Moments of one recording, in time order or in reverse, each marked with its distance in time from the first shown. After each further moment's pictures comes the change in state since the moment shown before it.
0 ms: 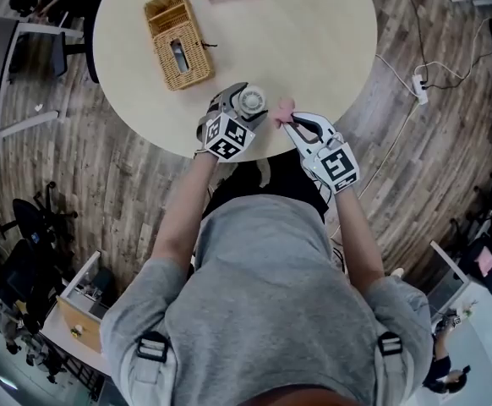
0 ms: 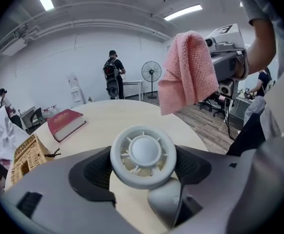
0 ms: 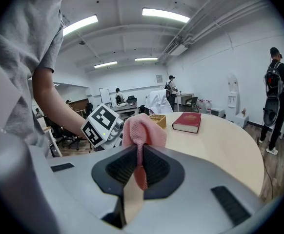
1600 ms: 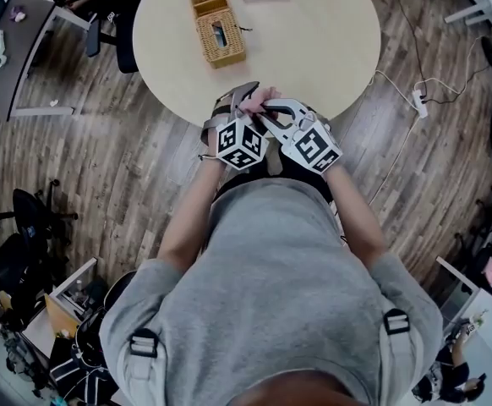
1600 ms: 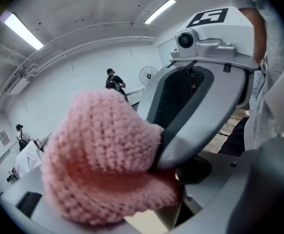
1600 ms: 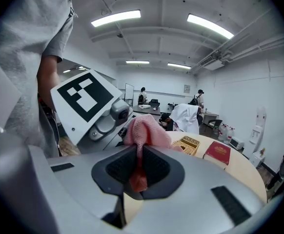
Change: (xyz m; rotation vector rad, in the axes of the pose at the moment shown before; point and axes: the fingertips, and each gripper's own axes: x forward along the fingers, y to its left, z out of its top) left arm -0.180 -0.065 0.026 0.210 -0.046 0.185; right arm 0.028 0.191 0.073 -0.335 -0.037 0.158
